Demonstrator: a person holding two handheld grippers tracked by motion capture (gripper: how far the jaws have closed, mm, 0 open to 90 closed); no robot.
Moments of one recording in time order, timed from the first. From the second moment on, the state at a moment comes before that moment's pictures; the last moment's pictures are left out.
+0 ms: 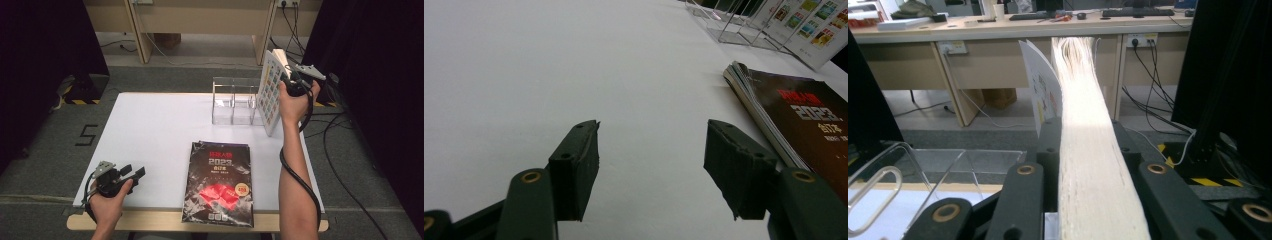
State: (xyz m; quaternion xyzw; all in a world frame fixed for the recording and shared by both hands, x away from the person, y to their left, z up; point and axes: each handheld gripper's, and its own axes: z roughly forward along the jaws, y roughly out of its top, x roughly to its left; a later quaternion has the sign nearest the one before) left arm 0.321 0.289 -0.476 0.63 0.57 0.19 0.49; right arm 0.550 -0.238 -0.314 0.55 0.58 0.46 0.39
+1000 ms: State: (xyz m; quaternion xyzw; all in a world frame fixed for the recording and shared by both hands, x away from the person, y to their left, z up) left arm 0.321 0.285 -0.477 0.64 0.57 0.19 0.48; right arm 0.540 -0.243 -0.317 0.57 0.58 0.45 0.37
